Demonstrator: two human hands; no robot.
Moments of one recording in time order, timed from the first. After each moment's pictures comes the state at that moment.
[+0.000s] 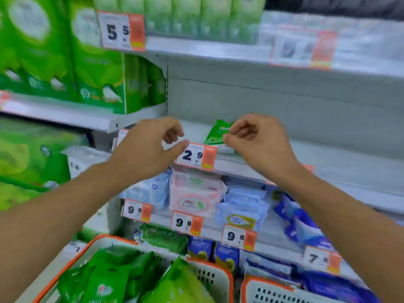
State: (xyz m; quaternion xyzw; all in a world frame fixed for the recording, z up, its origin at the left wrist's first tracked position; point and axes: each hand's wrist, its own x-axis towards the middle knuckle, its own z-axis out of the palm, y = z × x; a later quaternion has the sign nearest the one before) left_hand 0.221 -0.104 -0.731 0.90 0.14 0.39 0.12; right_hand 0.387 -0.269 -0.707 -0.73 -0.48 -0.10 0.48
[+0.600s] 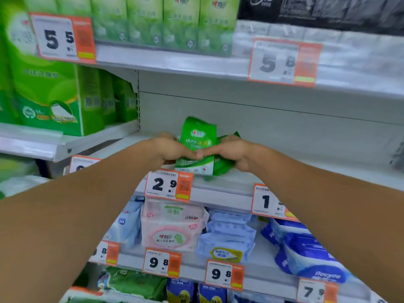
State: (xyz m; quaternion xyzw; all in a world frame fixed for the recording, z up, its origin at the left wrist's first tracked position) left_hand 0.383 -0.061 -0.709 0.79 0.27 0.14 0.53; right_hand 0.514 -0.188 -0.705 -0.77 -0.33 0.26 0.48
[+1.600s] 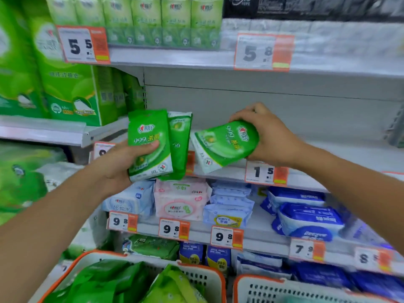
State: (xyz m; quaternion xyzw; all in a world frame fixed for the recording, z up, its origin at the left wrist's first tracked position) left_hand 0.247 -0.101 -0.734 0.59 0.17 0.24 0.75; right_hand 0.473 -0.317 -0.691 -0.71 -0.62 -0.19 0.27
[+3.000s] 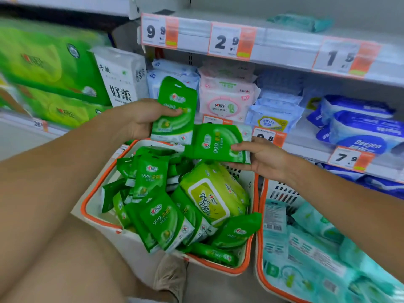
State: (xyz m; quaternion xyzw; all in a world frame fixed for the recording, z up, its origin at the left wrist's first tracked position) left_hand 0.147 -0.093 -0.861 0.63 0.35 0.06 0.69; right_hand 0.332 -0.313 -0.920 -0.57 -0.21 0.54 0.58
